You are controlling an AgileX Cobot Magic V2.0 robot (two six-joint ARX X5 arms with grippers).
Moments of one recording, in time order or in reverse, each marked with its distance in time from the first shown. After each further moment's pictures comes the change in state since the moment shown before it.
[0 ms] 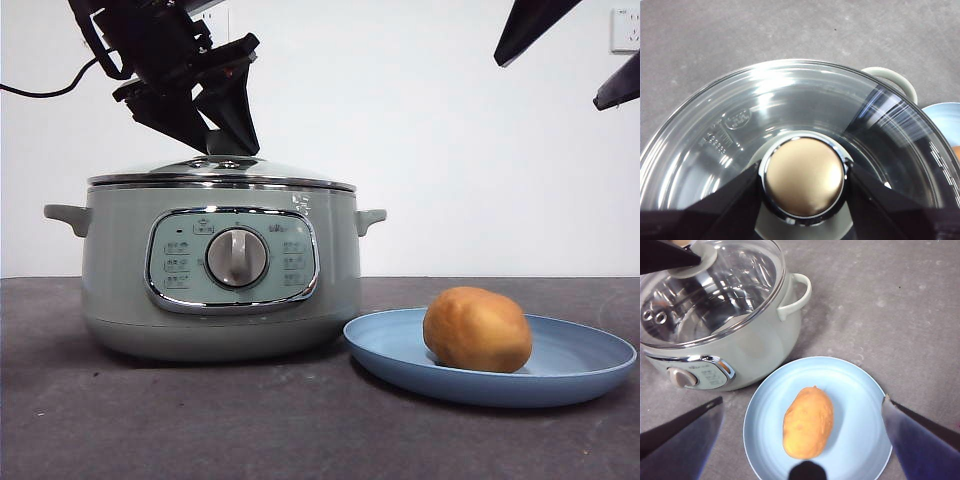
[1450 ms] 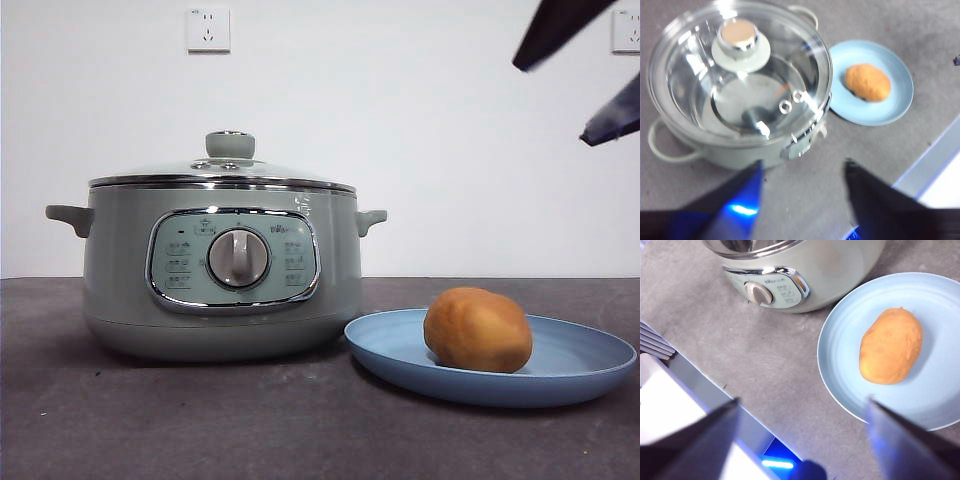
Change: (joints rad) left arm -0.003 -0.550 0.002 -0.652 0.095 -0.003; right arm 0.000 0.000 0.000 -0.224 -0.317 0.012
